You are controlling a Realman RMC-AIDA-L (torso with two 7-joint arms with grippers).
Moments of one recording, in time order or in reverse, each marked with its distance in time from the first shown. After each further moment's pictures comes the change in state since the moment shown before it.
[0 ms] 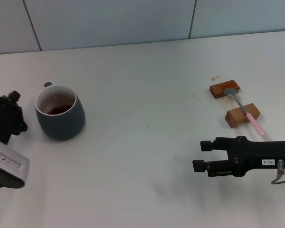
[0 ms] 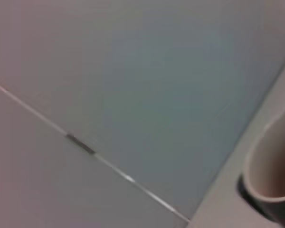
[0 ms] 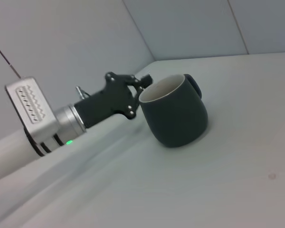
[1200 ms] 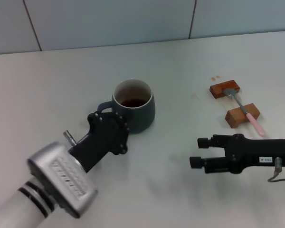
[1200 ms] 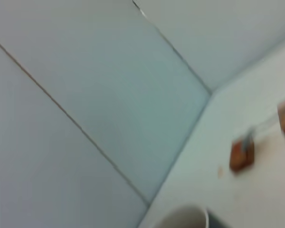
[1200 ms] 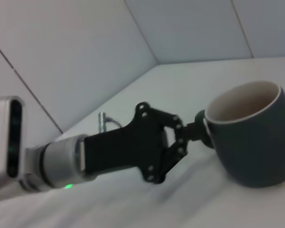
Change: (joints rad) left arm -0.081 0.000 -0.013 -0.219 0.506 -0.033 -0.253; right arm 0.006 0.006 0.010 0.012 0.017 -0.001 0.000
